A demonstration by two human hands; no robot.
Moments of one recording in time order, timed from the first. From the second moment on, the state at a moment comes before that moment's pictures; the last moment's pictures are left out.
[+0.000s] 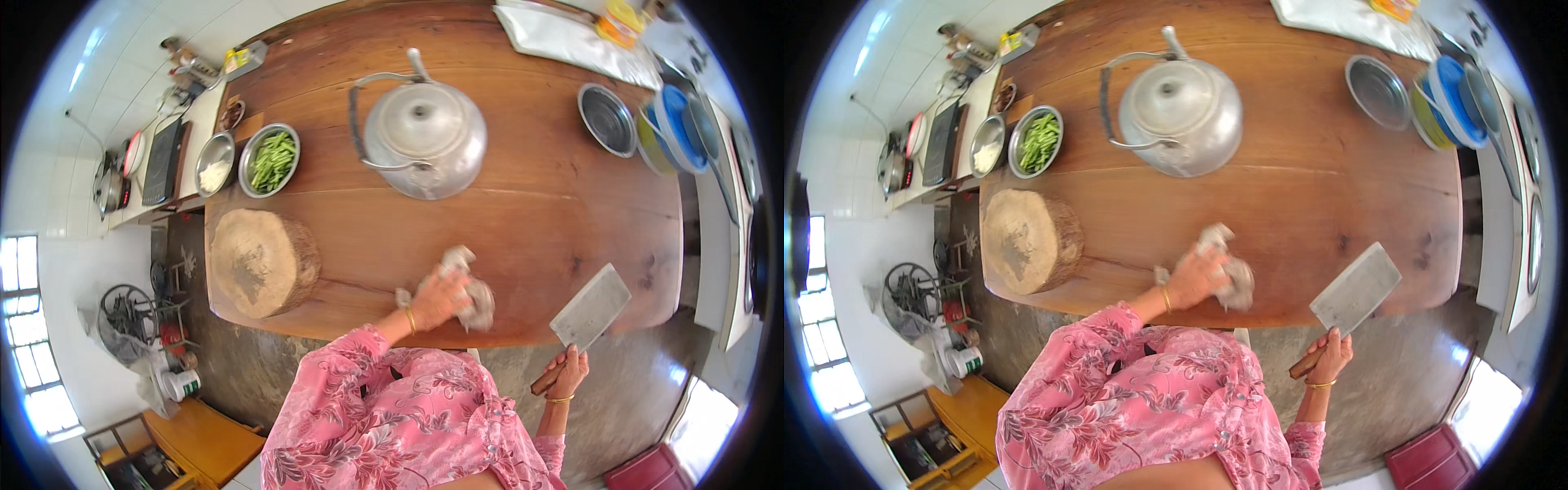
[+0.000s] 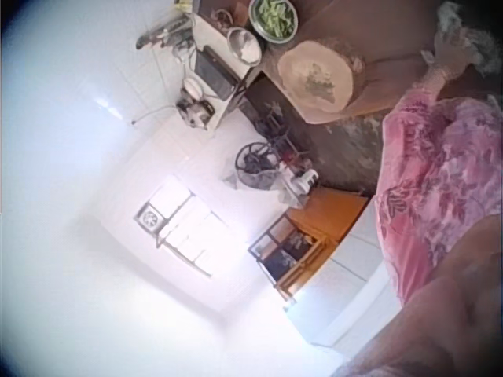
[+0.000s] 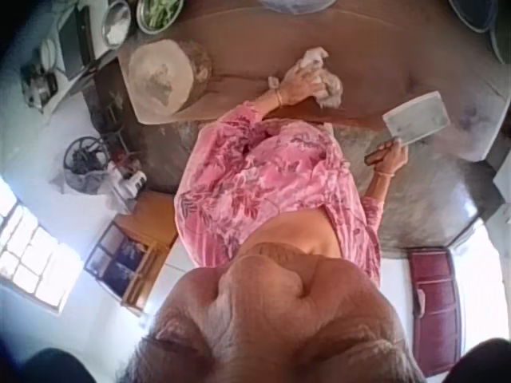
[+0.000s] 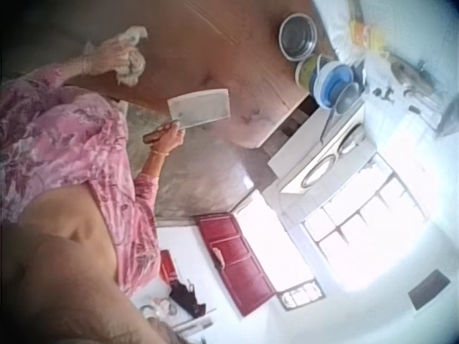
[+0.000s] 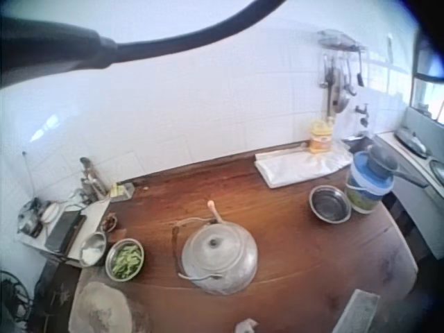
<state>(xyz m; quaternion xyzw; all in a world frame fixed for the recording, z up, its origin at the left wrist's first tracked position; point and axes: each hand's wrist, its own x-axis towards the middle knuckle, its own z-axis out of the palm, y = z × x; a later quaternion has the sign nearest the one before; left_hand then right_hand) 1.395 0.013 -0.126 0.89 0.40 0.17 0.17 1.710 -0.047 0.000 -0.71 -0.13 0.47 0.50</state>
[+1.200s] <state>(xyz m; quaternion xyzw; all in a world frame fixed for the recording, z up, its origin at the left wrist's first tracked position) 1.045 0.433 -0.163 0.22 0.90 0.37 0.08 1.510 0.040 -0.037 -0.69 -0.72 0.00 0.06</state>
